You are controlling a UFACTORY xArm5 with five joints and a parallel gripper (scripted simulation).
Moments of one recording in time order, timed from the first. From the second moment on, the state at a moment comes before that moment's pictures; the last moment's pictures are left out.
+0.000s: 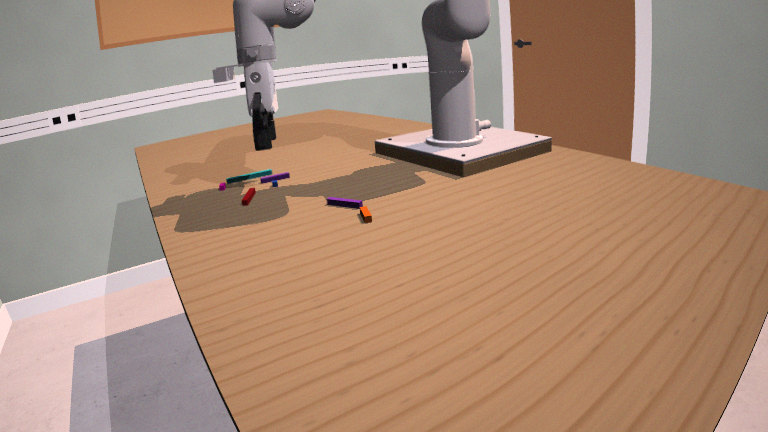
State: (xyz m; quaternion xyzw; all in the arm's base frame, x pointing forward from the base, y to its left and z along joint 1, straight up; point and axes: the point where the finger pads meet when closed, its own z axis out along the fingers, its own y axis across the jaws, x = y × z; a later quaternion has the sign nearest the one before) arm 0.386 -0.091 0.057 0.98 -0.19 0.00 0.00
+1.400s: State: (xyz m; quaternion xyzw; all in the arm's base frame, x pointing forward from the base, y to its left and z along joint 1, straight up) arm 0.375 -0.097 0.059 1.00 -0.01 0.00 0.00
